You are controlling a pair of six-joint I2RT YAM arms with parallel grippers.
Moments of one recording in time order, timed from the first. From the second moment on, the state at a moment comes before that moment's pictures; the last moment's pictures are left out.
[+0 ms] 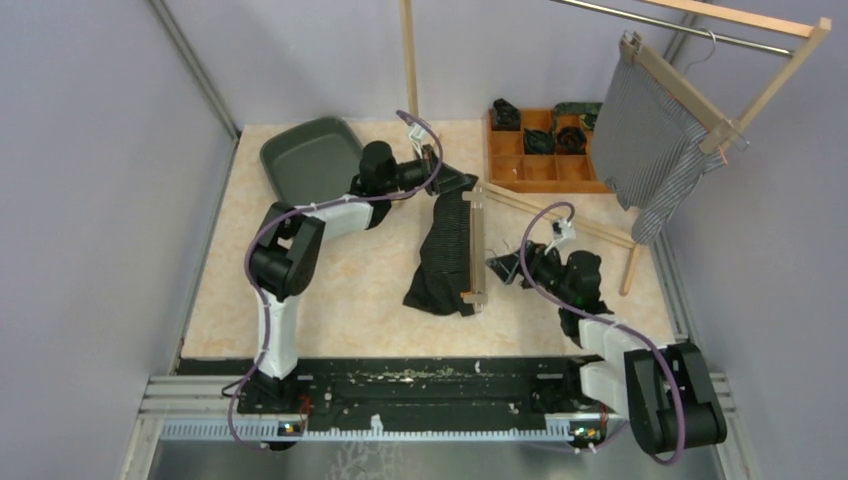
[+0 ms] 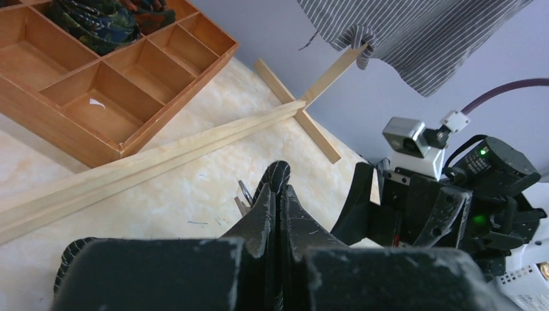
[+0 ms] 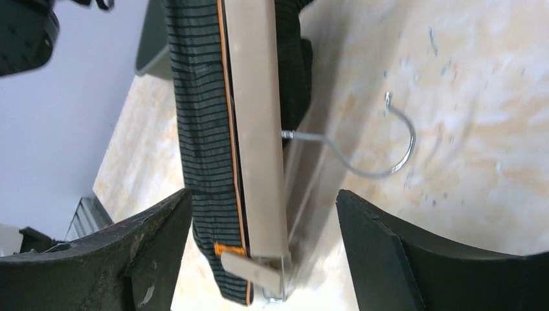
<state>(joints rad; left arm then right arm) -0.51 2.09 1.36 0.83 0.78 -0.66 0.14 1.08 0.18 0.69 -0.54 0.61</state>
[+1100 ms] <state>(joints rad) -0.49 2.17 1.46 0.81 0.93 -0.68 0.31 1.85 0.08 1.54 -0.54 0.81</state>
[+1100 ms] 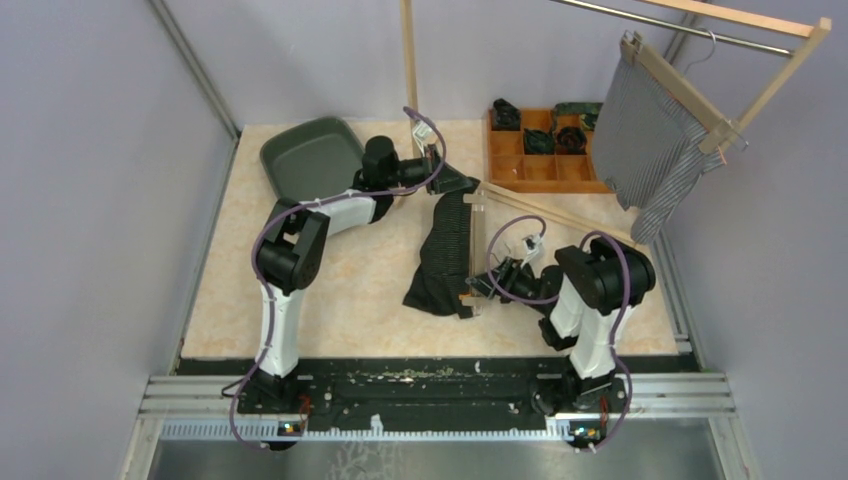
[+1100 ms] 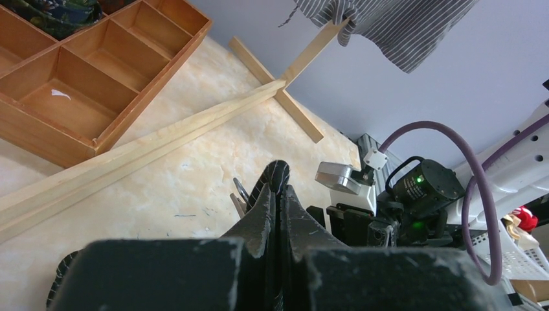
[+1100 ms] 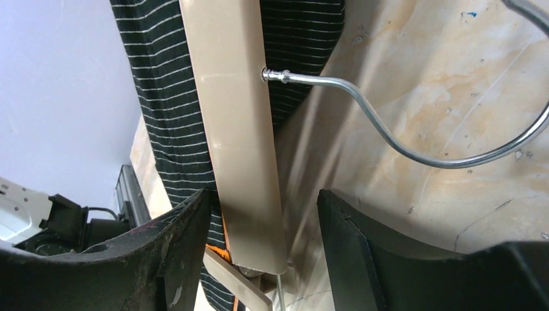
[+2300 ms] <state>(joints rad) -0.35 2.15 1.15 1.09 0.81 -0.83 0.33 1.41 0.02 1.34 -0.47 0.77</state>
